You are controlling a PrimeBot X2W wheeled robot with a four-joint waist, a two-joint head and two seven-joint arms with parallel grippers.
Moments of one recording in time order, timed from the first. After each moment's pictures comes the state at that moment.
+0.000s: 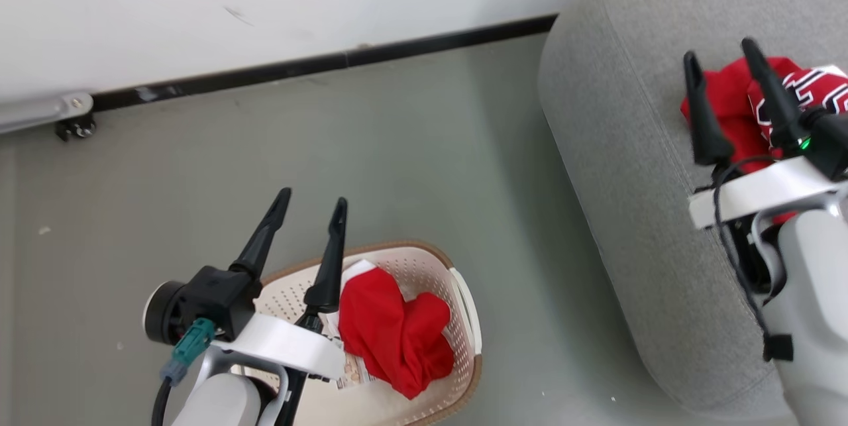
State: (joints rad) left arm -0.26 0.21 -0.43 0.14 -0.38 0.07 -0.25; right arm -0.57 -0.24 0.09 0.52 0.23 0.13 -0.25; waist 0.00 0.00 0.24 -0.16
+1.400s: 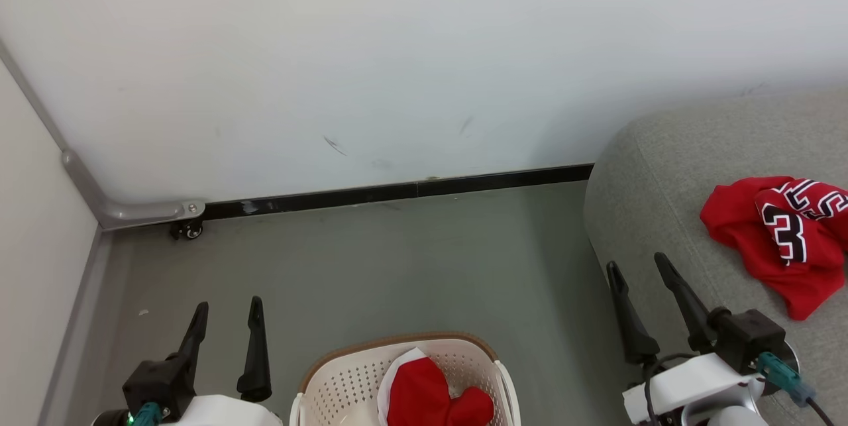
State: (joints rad) left arm -0.02 0.19 -0.26 0.21 -0.39 0.18 -0.25; right arm -0.08 -0.06 0.07 0.36 0.17 0.13 -0.23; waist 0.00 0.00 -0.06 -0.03
